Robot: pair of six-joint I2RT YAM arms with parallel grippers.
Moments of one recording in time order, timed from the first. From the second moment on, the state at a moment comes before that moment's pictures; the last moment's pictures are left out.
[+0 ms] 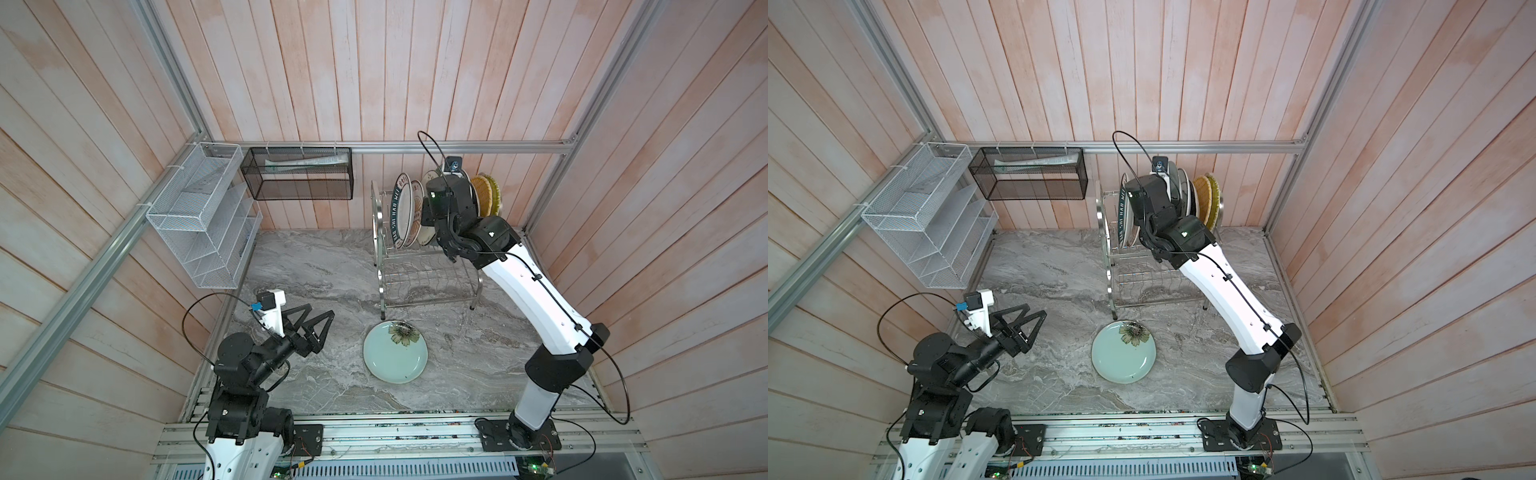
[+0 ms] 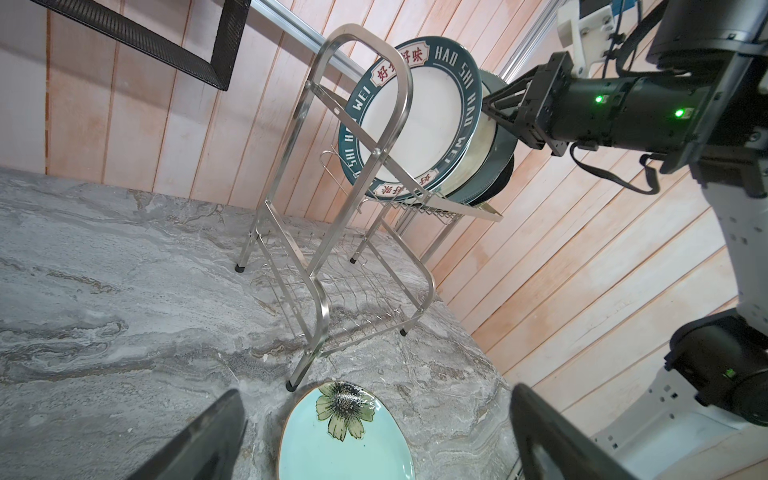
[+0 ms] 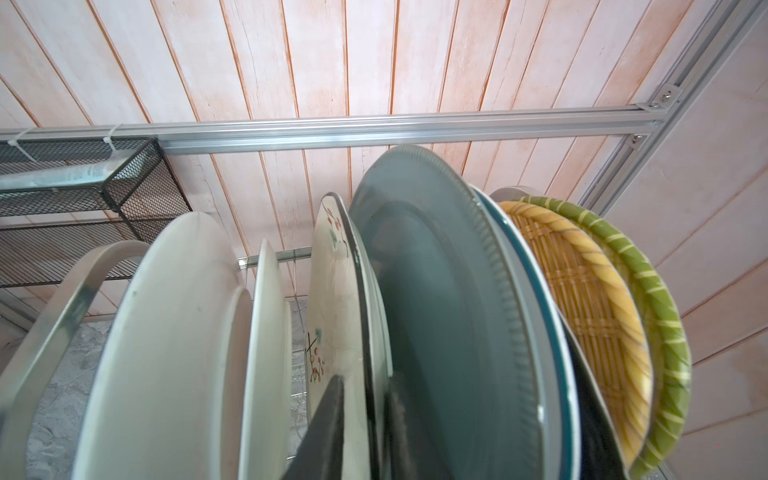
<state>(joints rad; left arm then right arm) -0.06 0.36 0.58 -0.26 0.63 -0.50 0.77 1.78 2.21 -0.83 0.77 0.32</state>
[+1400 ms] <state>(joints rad) -0.49 1.20 0.36 0.02 0.53 -0.73 0.80 0.75 0.86 -0.49 -0.02 0.44</state>
